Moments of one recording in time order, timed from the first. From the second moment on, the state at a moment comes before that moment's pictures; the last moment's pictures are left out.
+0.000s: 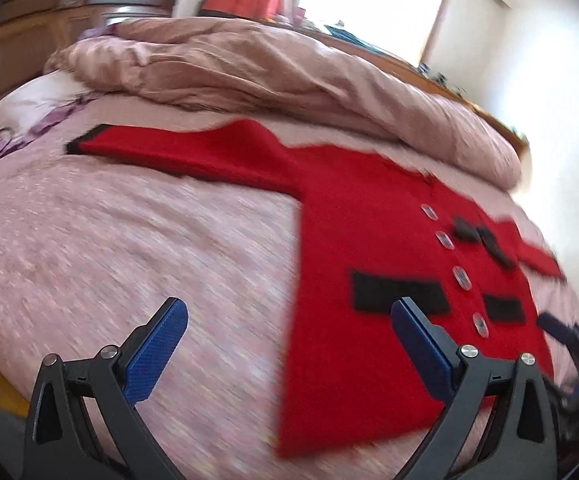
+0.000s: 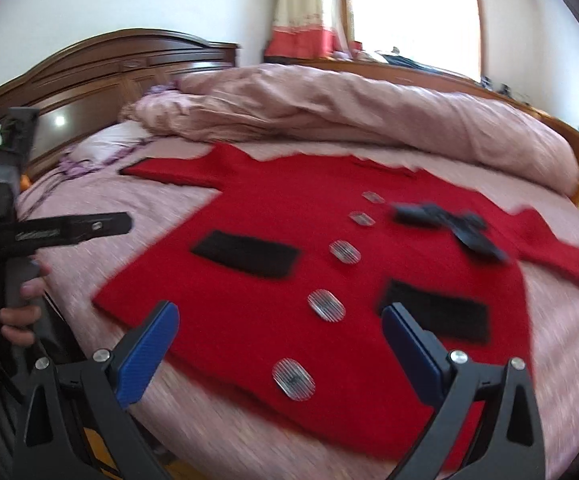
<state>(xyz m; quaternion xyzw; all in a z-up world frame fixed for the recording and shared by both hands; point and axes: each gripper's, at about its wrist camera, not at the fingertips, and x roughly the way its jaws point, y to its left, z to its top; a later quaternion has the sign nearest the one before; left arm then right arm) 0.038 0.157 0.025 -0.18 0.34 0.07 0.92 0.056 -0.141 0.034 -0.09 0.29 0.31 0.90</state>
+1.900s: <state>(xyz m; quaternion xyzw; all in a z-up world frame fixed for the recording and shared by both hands) 0.235 0.219 0.133 -0.39 0.18 0.03 0.90 0.184 -0.191 0.067 0.05 0.30 0.29 0.91</state>
